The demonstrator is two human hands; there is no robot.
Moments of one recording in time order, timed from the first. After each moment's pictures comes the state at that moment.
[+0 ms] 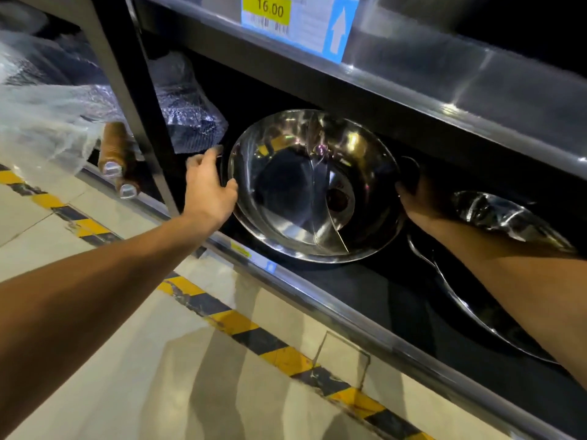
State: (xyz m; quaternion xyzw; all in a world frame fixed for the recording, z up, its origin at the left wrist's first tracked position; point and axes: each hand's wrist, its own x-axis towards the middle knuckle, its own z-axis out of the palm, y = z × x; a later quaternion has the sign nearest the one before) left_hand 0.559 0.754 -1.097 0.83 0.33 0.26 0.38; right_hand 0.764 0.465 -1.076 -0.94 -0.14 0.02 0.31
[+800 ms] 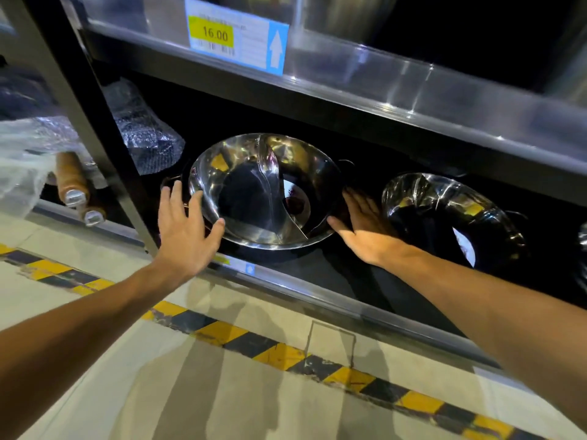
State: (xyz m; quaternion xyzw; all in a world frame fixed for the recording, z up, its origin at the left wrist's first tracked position) left_hand 0.519 0.732 -1.126 0.93 0.20 0.21 0.22; right_hand 0.673 0.438 -1.093 -0.96 -0.25 0.05 0.10
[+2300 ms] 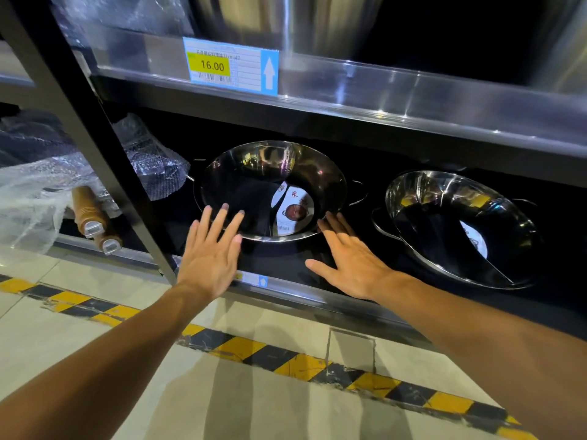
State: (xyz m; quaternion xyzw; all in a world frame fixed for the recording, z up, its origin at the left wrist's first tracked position) left_hand 0.521 0.730 -1.137 0.99 0.08 0.13 0.07; right_hand 0.606 0.462 -1.095 -0.94 -0.32 0.09 0.12
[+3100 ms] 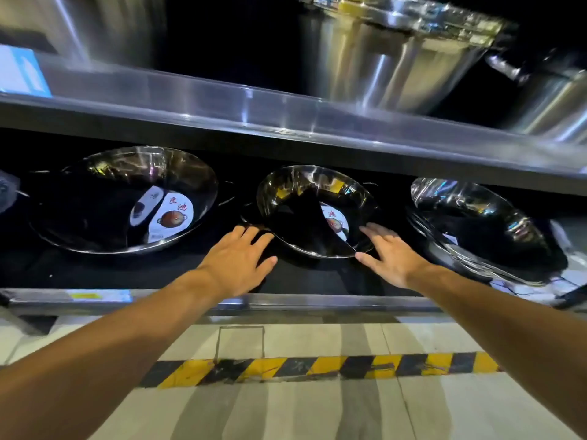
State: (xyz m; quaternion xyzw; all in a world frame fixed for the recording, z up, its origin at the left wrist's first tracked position) left_hand 0.576 0.485 -1.078 0.98 -0.19 0.03 -0.01; right_hand 0.616 0.157 -1.061 -0.99 -0.09 0.09 0.06
